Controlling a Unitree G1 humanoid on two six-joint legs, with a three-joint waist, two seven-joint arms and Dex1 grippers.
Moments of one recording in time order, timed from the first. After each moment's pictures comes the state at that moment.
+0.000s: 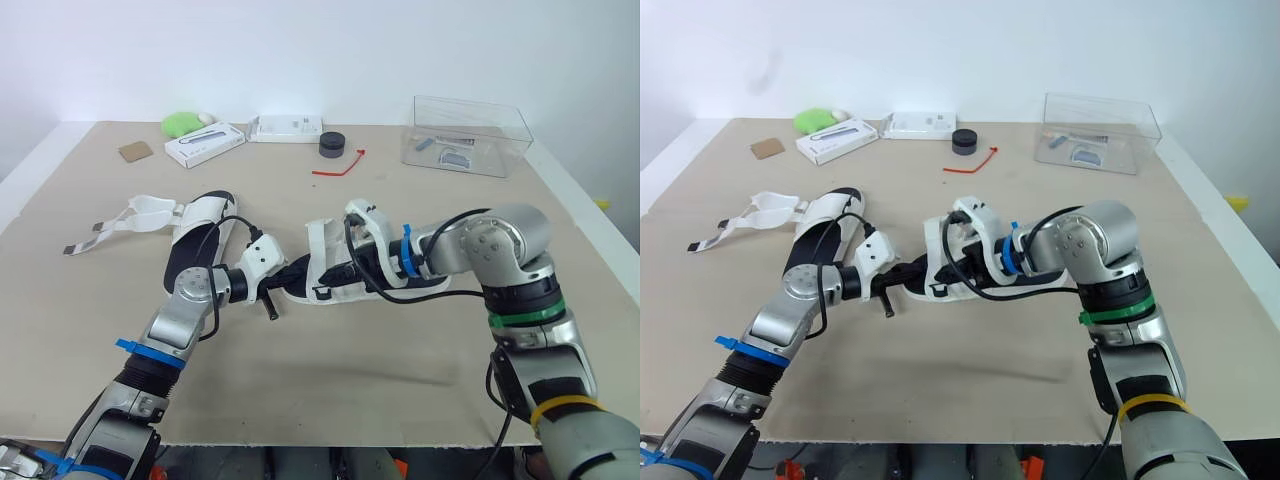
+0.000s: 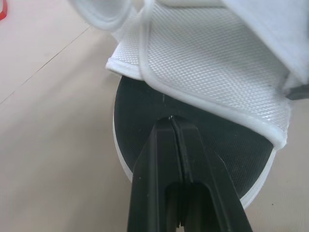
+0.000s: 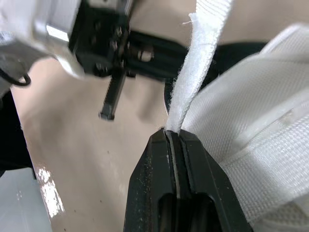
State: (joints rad) left arm -0.51 0.40 -0.23 0.17 -0.12 0.24 -0.87; right arm -0.97 -0.47 0.15 -0.01 0.79 1.57 0.53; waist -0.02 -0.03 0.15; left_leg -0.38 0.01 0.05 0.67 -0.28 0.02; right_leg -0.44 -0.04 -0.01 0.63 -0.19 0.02
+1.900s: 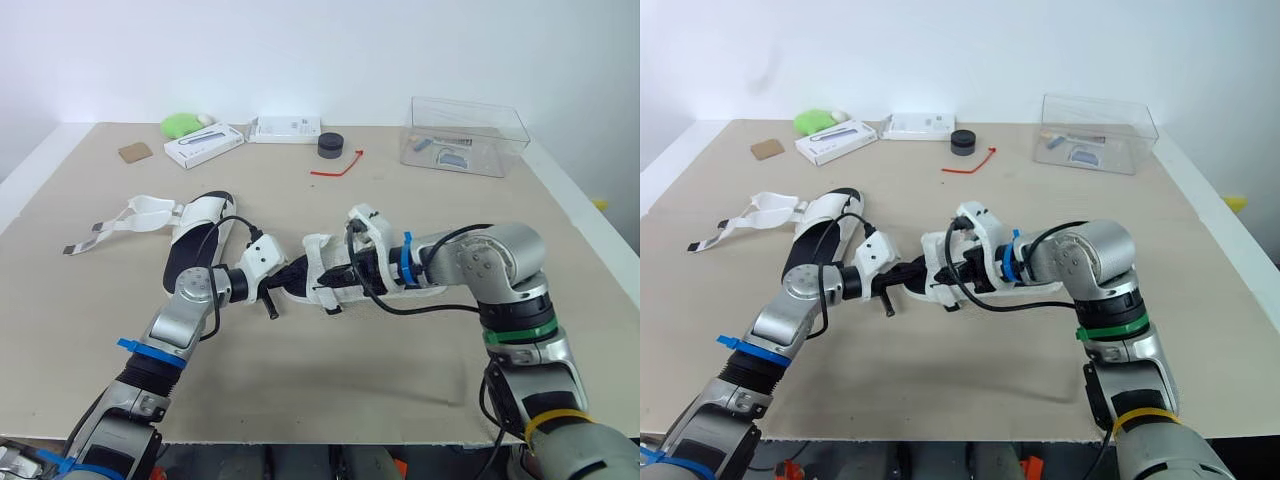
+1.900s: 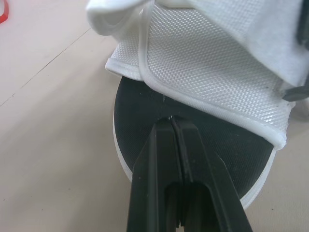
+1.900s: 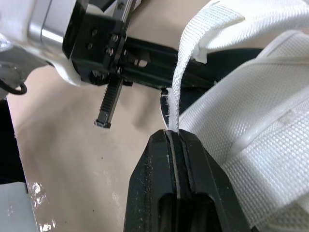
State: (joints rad) left arm -0.52 0.39 -0.23 0.19 -0.11 0.22 -0.86; right arm -0.83 -0.44 0.12 -0.15 0.68 1.51 0.58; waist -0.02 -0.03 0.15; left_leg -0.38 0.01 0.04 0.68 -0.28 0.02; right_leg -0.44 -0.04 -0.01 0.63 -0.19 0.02
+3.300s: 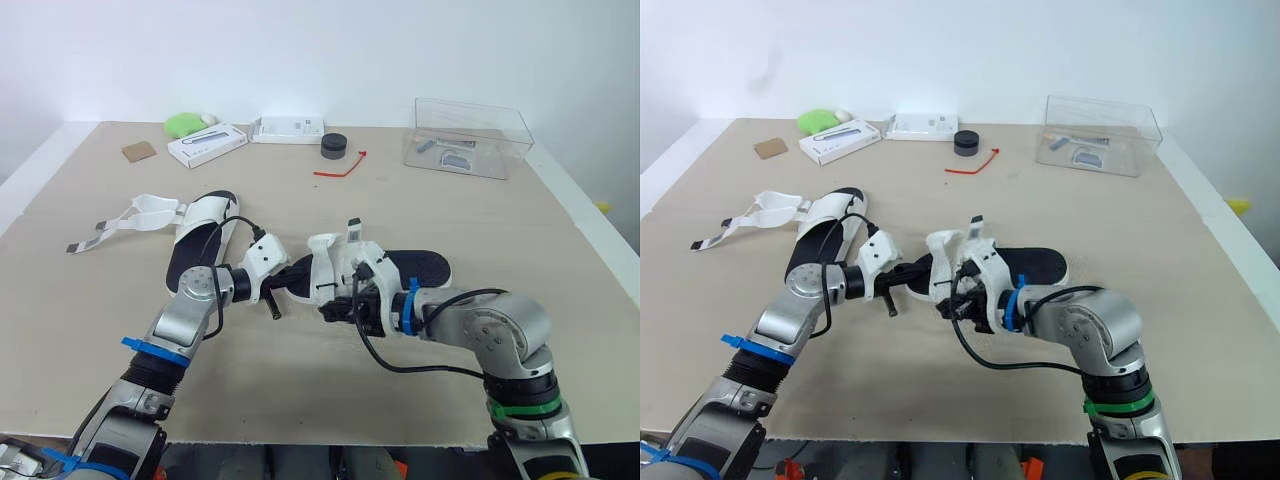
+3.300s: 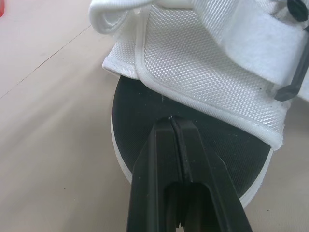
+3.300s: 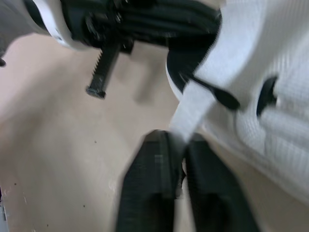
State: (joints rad) left arm -0.52 0.37 -0.22 0.19 -0.11 0.25 -0.88; right arm -0.47 -0.39 0.06 -0.41 0.70 1.40 0.43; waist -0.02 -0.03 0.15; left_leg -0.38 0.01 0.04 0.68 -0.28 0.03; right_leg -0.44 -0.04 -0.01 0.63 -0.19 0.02
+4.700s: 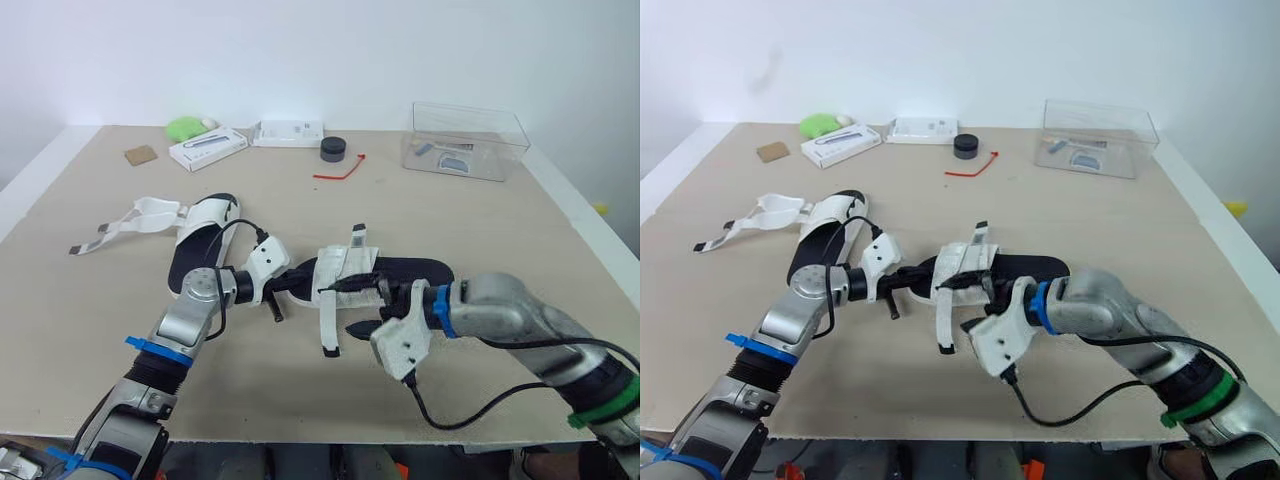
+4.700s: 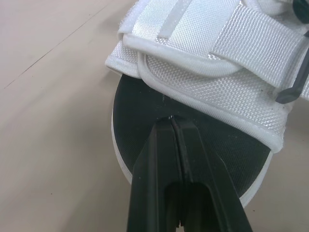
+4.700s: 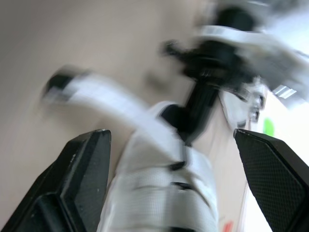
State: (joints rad) left arm -0.53 0.37 -0.23 0.22 -0.11 0.24 -0.89; right arm -0.51 -0.91 0.49 -0.19 -0.33 -0.56 0.77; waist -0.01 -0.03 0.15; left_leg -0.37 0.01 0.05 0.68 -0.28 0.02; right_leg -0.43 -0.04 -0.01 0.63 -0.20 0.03
